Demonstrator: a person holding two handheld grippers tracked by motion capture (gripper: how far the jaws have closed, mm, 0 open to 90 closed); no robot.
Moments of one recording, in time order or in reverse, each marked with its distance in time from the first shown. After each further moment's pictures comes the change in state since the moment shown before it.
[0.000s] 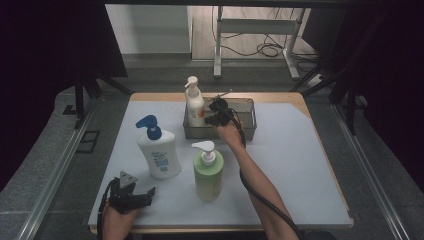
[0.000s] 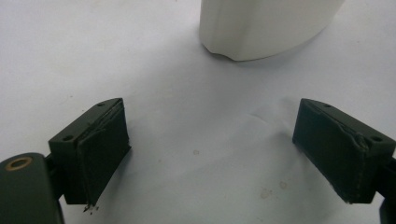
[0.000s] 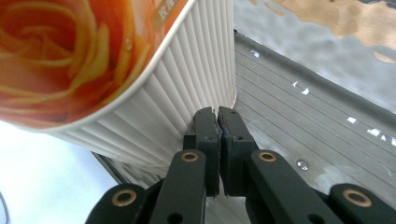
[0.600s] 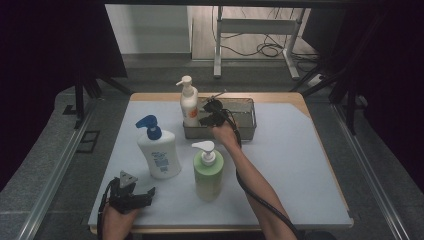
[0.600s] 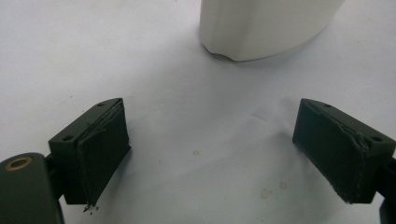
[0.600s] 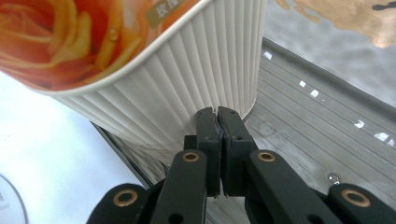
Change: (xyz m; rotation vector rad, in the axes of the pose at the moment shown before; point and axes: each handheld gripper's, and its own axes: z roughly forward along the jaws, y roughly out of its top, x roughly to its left) left arm 0.000 0.000 0.000 0.000 0.000 0.000; right arm 0.015 0.005 0.006 0.009 0.025 -0.023
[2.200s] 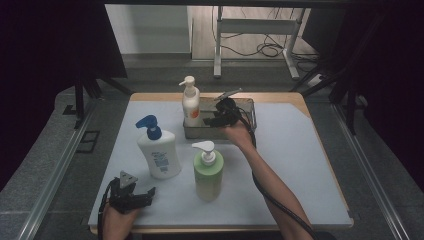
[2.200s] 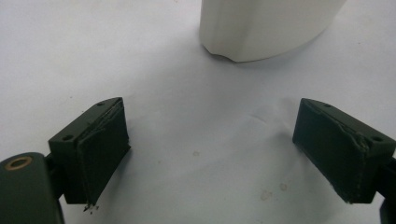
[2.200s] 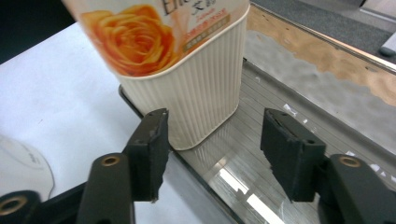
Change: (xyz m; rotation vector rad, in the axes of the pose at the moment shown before) left arm 0.000 0.000 0.000 -0.003 0.002 -0.001; right arm -0.005 -0.010 -0.055 -0.116 0.011 -0.086
